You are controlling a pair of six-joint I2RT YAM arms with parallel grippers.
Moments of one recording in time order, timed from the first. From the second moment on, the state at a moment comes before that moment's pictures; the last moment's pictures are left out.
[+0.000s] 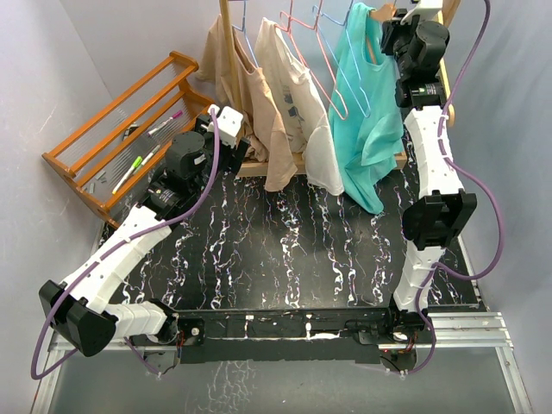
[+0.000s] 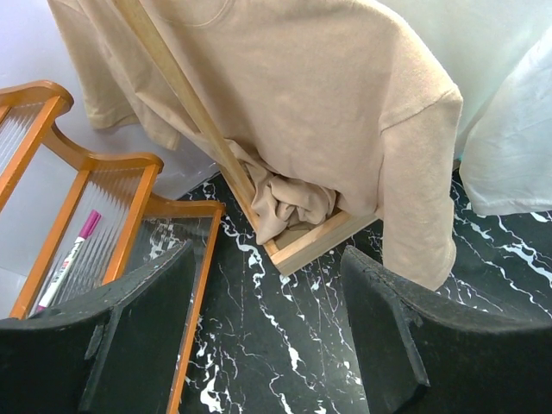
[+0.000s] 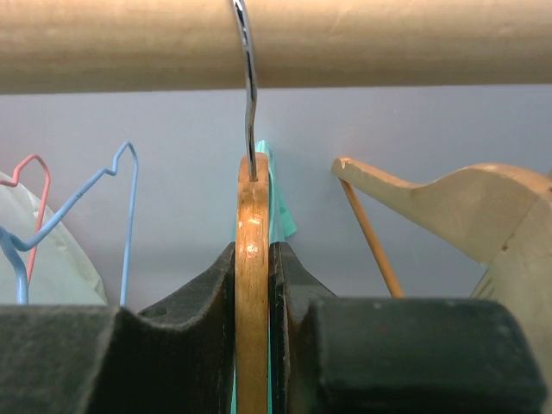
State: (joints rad) left arm -0.58 1.23 1.25 -0.16 -0.19 0.28; right arm 0.03 2.01 2.30 -0.07 -0.02 0.03
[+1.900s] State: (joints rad) left arm -0.58 1.02 1.37 -0.48 -0.05 0.15; right arm 0.03 1.12 1.50 -0.40 0.03 0.16
